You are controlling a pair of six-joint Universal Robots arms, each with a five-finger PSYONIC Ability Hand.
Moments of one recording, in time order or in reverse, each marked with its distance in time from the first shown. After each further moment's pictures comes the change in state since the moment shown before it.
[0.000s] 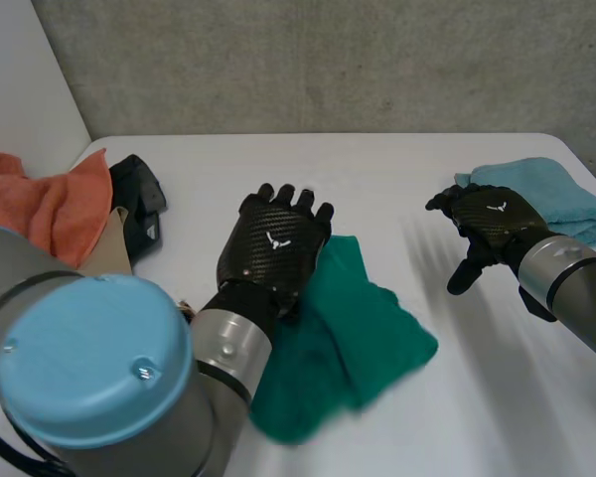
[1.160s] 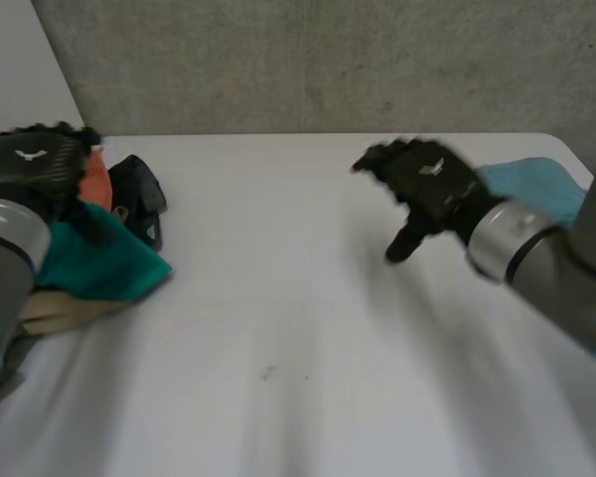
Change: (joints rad) left arm 0.600 0.242 -0.040 -0.221 0.087 -0.128; right arm 0.158 -0.014 -0.139 -0.003 -0.112 -0.014; left_hand 0.036 0.024 0.035 0.024 0.004; right_hand 0.000 0.000 0.000 0.000 0.000
